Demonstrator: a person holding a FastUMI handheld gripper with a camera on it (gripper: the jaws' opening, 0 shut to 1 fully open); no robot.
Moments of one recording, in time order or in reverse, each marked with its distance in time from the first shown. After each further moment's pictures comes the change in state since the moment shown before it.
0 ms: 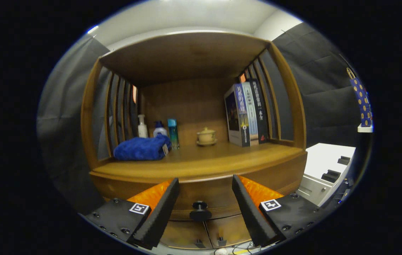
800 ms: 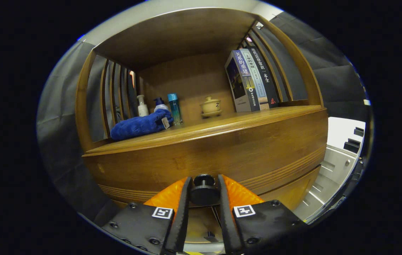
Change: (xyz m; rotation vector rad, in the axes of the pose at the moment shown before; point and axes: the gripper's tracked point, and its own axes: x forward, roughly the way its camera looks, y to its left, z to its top) arm 0.023 0.007 -0.059 0.091 0.073 0.100
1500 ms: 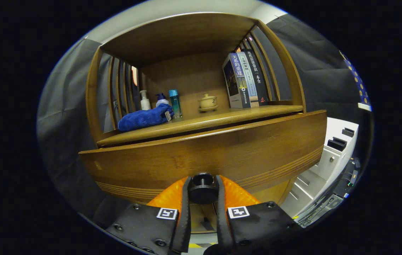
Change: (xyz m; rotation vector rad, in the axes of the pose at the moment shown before) arm -0.069 0.000 -0.009 -0.021 0.025 -0.068
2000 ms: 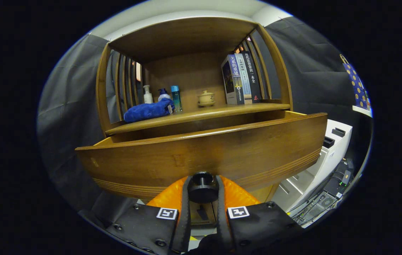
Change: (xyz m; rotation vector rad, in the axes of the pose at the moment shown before) arm -0.047 -0.002 -0.015 -0.021 0.047 -0.027
